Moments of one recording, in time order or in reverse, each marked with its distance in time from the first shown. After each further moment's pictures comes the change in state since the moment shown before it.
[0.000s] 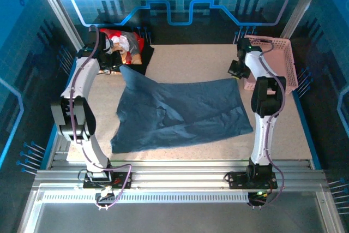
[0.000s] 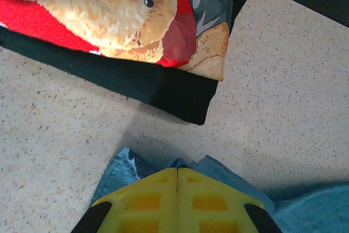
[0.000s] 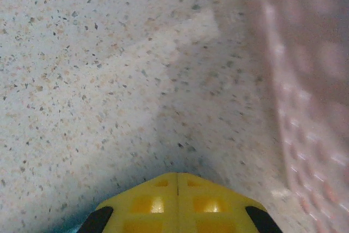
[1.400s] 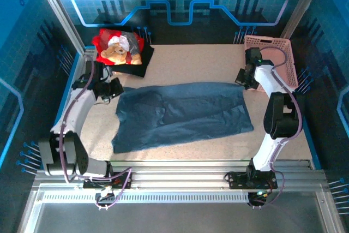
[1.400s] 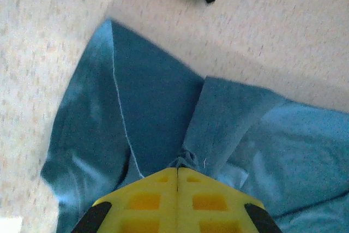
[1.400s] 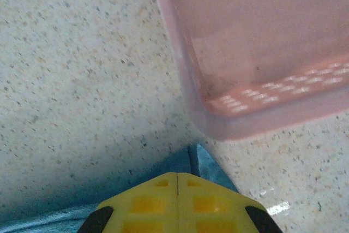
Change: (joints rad) left arm -0.001 -0.472 -0.610 0.059 0.104 -0.100; right arm -0.014 -0.432 -0.535 0.191 0.051 -0.035
